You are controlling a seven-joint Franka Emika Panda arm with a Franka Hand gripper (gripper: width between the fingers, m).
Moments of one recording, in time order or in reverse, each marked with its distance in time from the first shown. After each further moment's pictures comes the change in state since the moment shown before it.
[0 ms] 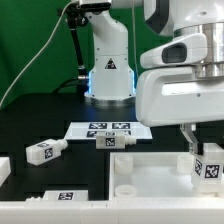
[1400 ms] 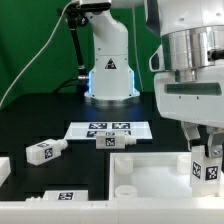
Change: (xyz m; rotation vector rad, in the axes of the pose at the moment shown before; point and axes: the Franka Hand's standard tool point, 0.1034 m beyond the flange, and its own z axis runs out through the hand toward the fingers) arm -0.006 0.007 0.003 0.031 -0.045 1.247
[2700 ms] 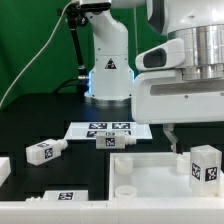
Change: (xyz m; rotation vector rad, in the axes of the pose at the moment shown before) arm -0.002 -0.005 -0.004 -0.045 0.024 -1.129
